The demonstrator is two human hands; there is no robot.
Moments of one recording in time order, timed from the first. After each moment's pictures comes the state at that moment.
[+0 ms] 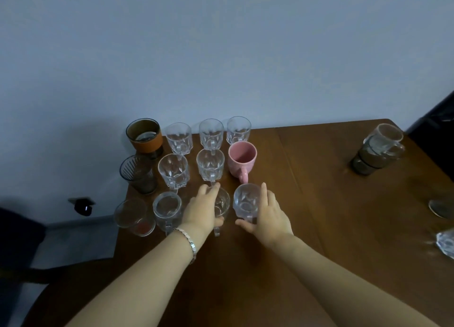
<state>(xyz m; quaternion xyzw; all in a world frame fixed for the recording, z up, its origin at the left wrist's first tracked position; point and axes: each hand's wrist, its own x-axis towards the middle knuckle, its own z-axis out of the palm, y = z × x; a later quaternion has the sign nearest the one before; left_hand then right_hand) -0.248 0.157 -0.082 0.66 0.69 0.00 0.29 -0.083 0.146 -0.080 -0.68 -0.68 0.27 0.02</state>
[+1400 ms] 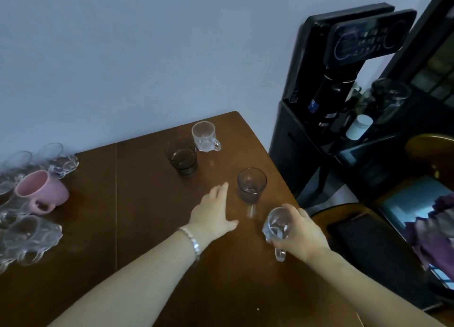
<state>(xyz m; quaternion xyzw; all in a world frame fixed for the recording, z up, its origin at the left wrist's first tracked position) 0.296 0.163 -0.037 0.75 0.60 -0.05 0.27 0.497 0.097 -0.074 -0.77 -0.56 0.30 0.08</state>
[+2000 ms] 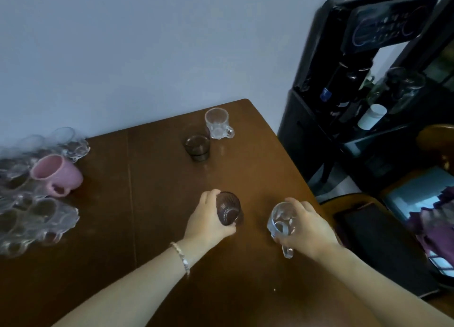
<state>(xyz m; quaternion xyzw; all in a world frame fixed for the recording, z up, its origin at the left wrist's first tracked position) 0.234 0.120 -0.055 0.66 0.66 0.11 0.35 0.450 0.078 -0.052 -0.75 -0.59 0.29 0.04</state>
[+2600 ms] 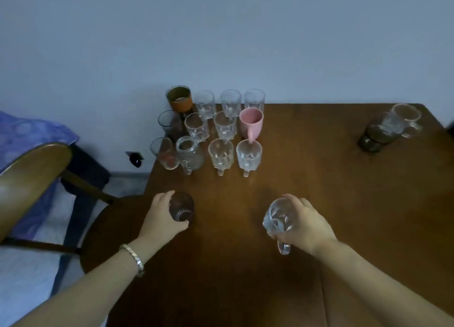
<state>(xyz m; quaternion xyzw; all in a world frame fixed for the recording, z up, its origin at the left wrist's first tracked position) -0.255 -0.061 -0.042 0.45 0.83 0.16 0.28 0.039 0.012 -0.028 -0.59 -0.72 0.37 0.01</state>
